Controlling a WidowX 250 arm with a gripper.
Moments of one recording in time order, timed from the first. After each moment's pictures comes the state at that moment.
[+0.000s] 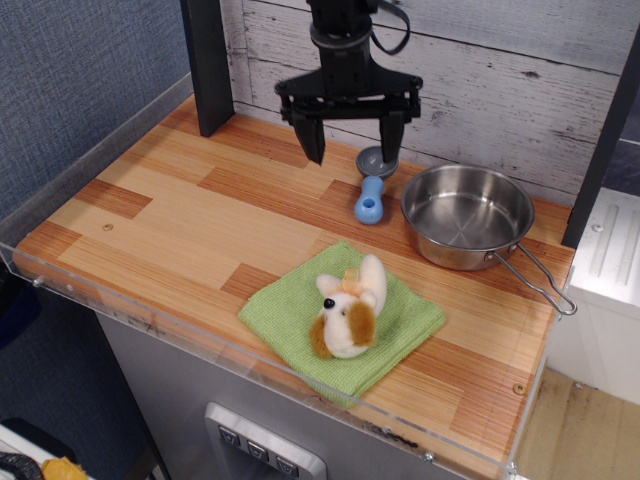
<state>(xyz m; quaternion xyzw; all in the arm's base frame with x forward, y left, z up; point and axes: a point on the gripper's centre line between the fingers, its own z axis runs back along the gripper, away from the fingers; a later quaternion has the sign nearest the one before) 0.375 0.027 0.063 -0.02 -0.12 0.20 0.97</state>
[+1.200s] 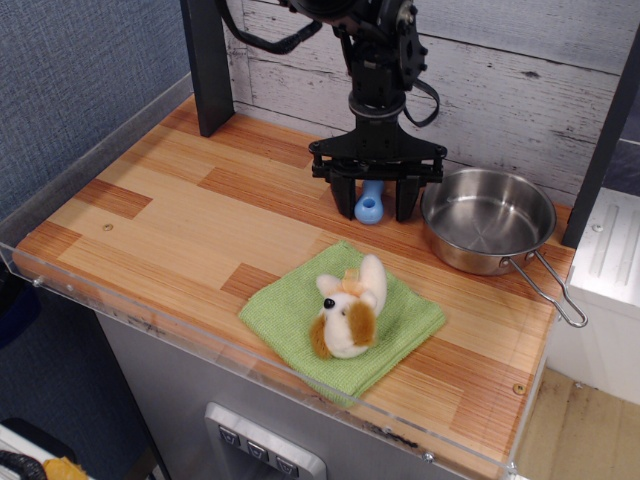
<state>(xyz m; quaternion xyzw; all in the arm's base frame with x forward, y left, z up) 0.380 0.004 0.012 -0.01 -0.09 0.18 0.98</state>
